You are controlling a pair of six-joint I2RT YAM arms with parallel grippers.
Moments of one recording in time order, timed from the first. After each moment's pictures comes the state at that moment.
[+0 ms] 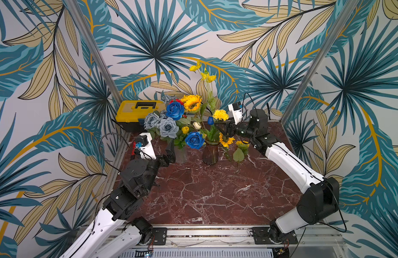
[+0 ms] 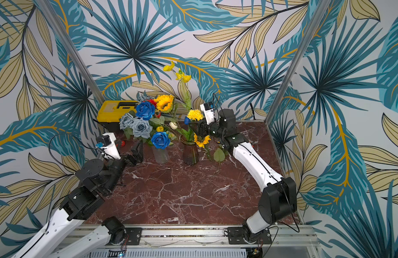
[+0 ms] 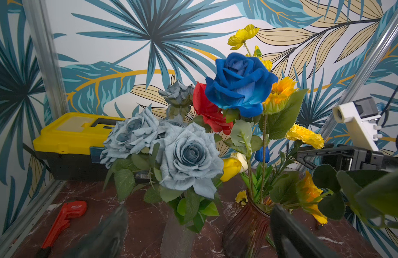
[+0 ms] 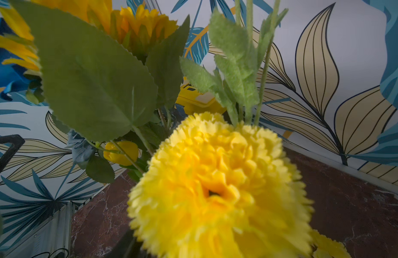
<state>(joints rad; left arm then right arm) -0.62 0.69 0.89 -0.21 -0.46 -0.26 0.35 1.58 1.41 -0.06 -0.54 0.19</state>
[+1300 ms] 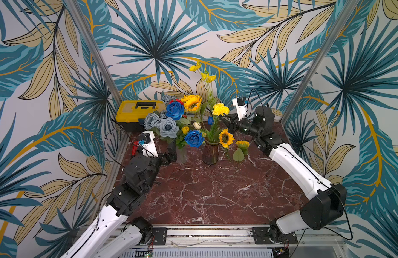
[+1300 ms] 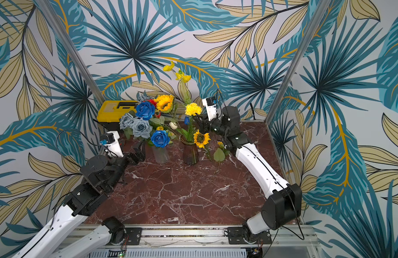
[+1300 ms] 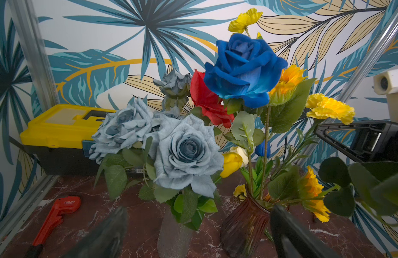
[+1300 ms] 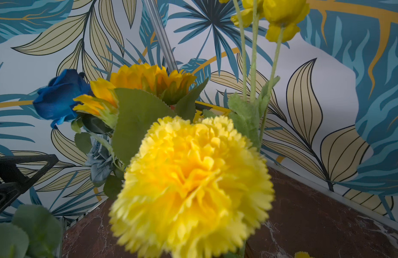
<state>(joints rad) -0.57 0.73 0.89 -0.21 -0.39 -0.29 0.36 1.50 1.43 -0.04 -0.49 0.19</state>
